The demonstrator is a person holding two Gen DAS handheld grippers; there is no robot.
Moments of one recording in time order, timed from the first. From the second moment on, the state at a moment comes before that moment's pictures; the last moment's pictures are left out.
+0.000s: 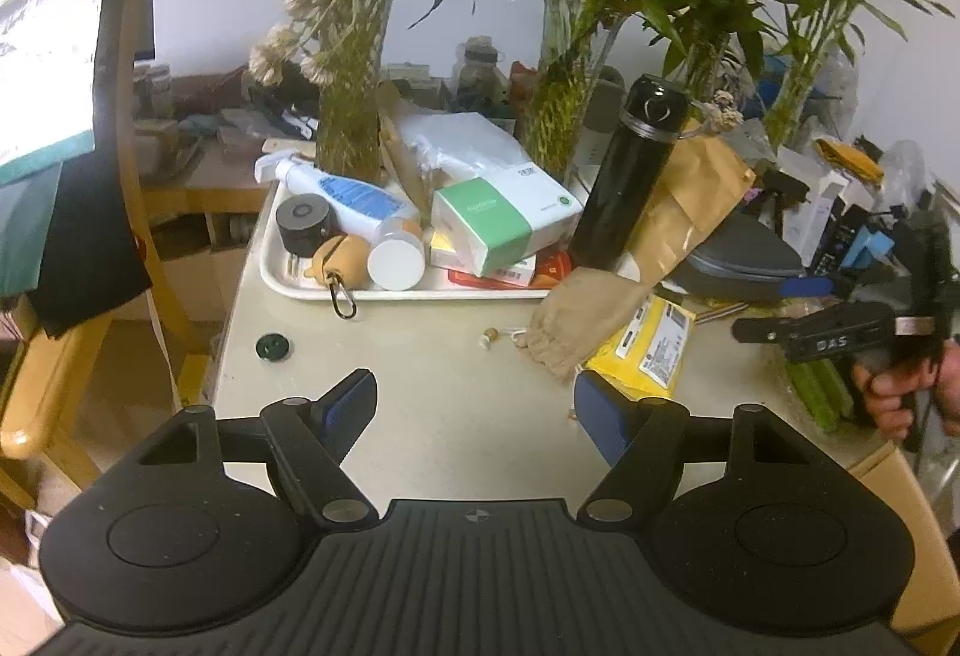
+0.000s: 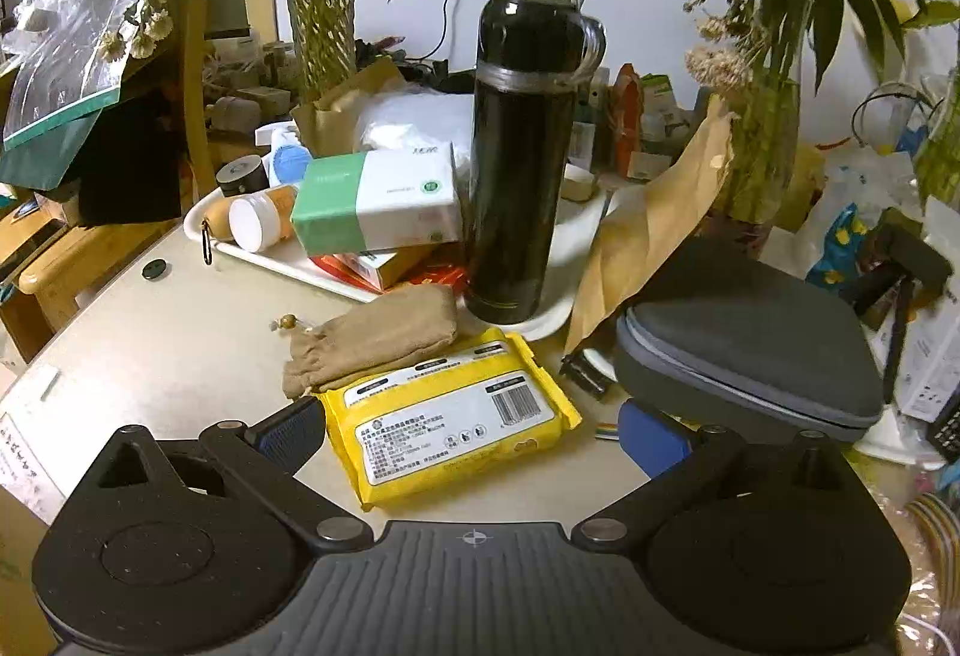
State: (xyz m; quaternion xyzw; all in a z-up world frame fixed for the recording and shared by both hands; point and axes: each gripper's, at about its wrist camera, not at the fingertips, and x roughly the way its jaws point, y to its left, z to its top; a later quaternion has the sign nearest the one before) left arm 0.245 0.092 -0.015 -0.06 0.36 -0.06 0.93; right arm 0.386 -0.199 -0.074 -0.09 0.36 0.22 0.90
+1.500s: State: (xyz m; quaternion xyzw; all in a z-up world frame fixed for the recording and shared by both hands) left arm 0.246 0.091 -0.020 -0.05 0.38 -0.05 0.92; right arm 0.396 -0.214 -0.141 -0.14 0.54 0.25 0.79
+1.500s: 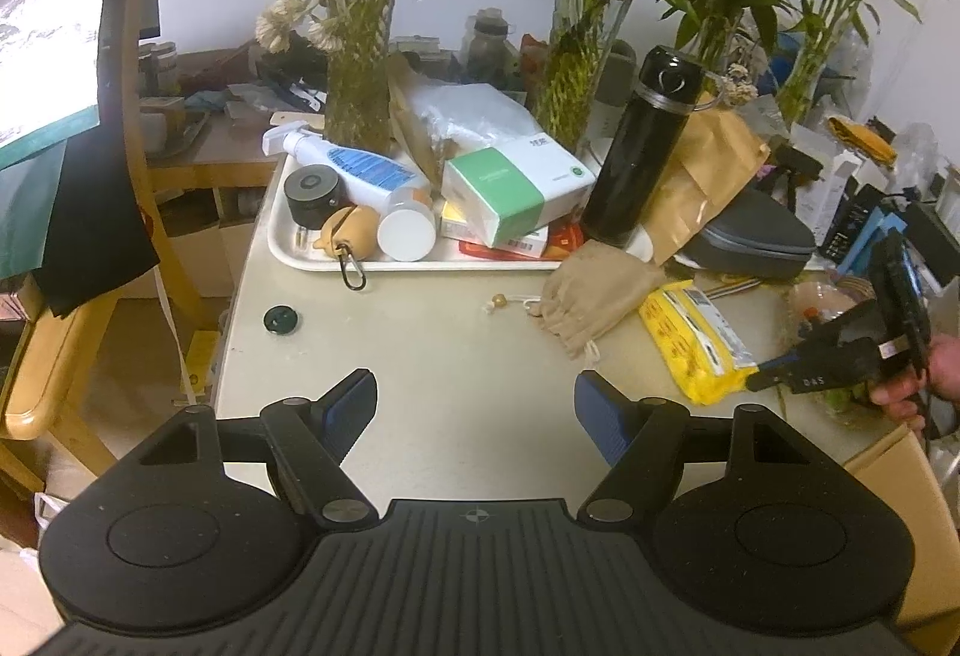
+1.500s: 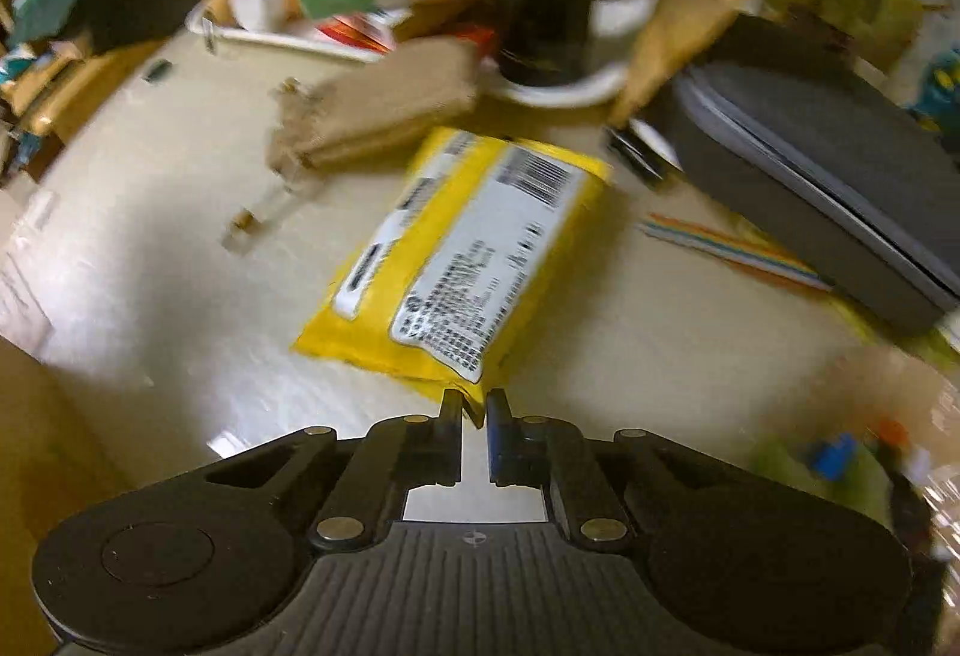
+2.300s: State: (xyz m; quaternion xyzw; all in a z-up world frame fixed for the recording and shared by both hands) left arm 0.251 0.094 -0.023 -0.05 0.40 -0.05 0.91; right arm 0.416 -0.178 -0.172 -0.09 0.49 0.19 0.85
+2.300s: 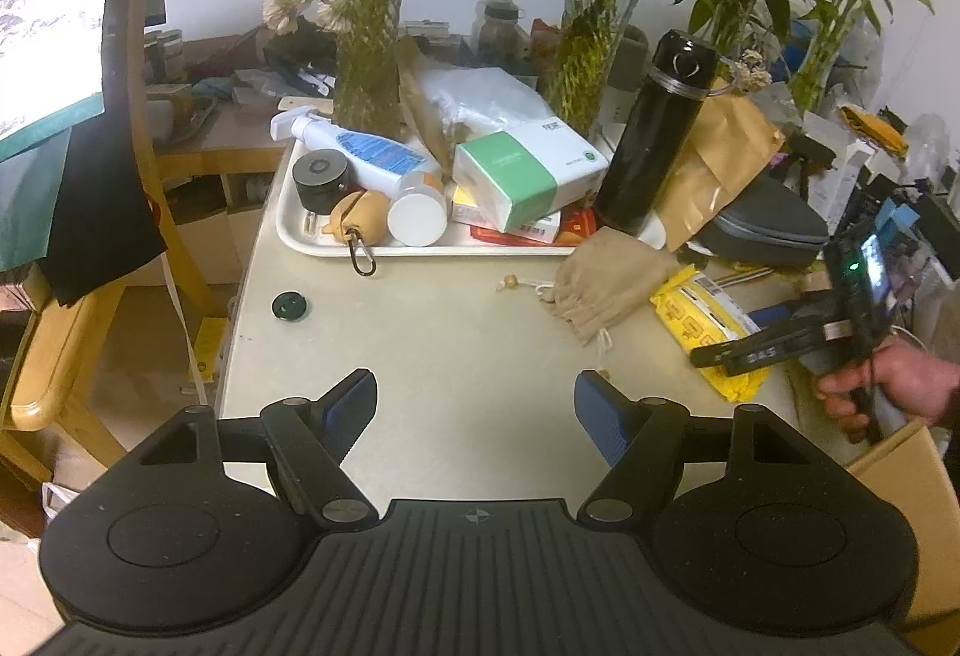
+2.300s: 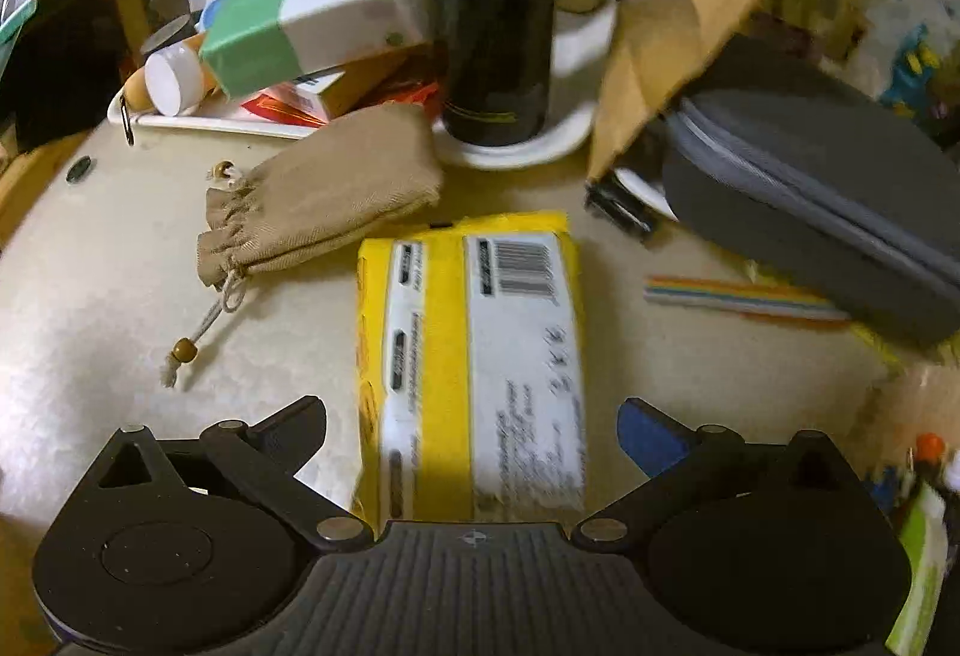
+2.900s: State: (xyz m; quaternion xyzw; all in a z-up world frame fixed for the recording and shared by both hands) left arm 0.249 0.090 -0.025 -0.04 0.39 -0.06 0.92; right arm 0.416 -0.175 -0.169 -0.09 0.49 0.19 0.85
